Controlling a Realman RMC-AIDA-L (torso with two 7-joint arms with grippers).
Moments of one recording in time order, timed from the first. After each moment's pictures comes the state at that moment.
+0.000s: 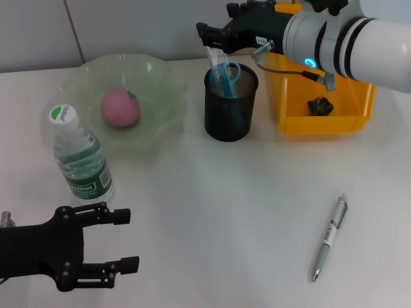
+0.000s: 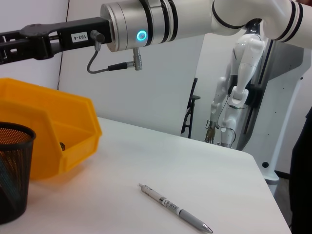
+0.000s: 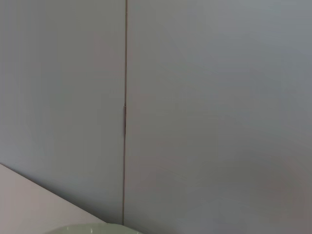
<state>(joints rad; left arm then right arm) -0.54 -2.06 0.28 0.57 2.44 1.95 -1.06 0.49 2.08 -1.64 -1.26 -2.19 -0.46 2.41</state>
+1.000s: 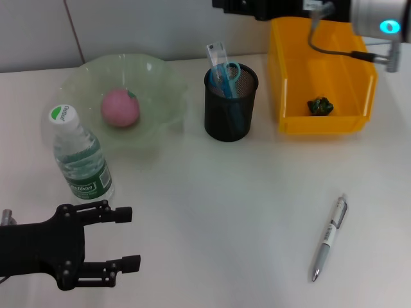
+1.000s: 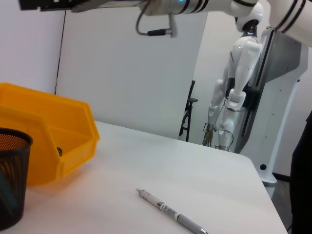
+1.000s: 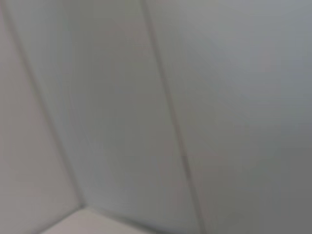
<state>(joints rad) -0.55 -2.06 0.29 0.57 2.43 1.96 -1.07 0.42 2.07 -1.28 -1.50 -1.89 -1.03 2.34</state>
